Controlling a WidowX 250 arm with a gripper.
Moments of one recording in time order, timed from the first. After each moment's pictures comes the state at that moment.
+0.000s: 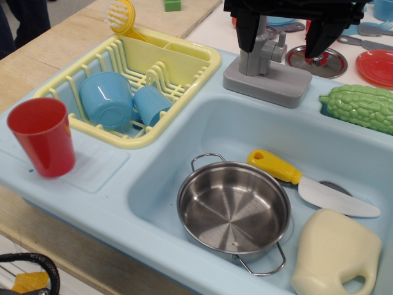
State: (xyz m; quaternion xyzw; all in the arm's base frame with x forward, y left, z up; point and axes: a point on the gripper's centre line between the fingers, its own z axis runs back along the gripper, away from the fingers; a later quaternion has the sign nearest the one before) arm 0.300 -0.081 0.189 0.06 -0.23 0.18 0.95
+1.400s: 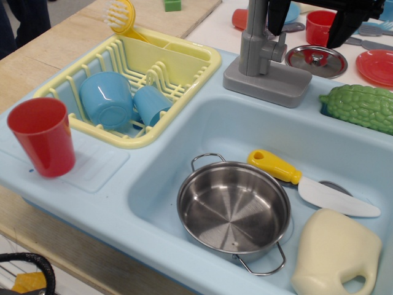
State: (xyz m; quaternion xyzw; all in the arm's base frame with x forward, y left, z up) arm 0.350 -0.088 0.180 0.06 -0.22 0.12 0.97
